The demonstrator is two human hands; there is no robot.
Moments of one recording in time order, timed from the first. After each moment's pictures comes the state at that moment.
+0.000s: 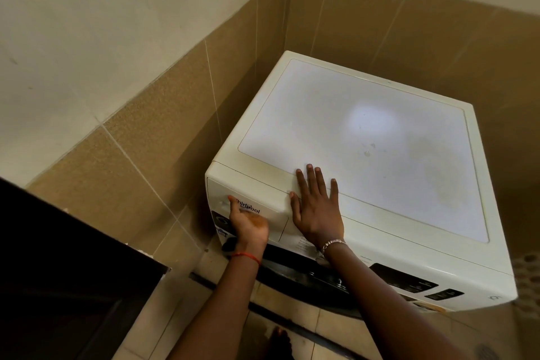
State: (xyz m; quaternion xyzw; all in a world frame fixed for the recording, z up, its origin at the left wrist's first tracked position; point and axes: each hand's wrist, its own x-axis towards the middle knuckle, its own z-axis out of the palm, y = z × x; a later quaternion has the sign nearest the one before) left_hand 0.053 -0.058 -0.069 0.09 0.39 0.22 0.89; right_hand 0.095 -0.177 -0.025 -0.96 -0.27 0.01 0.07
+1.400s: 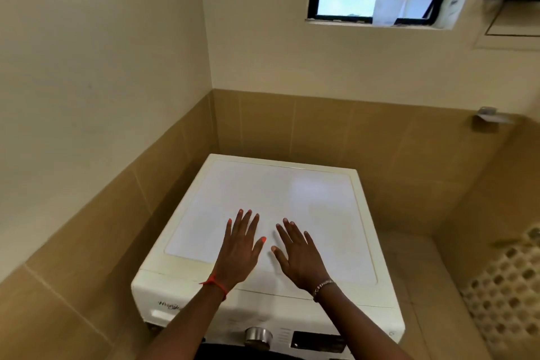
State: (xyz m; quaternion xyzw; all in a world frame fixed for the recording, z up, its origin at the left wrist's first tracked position) left_hand 0.128 -0.130 0.054 0.99 -0.01 0.11 0.12; right_hand 0.150 -0.300 0.067 -0.96 -0.25 0.01 0.15
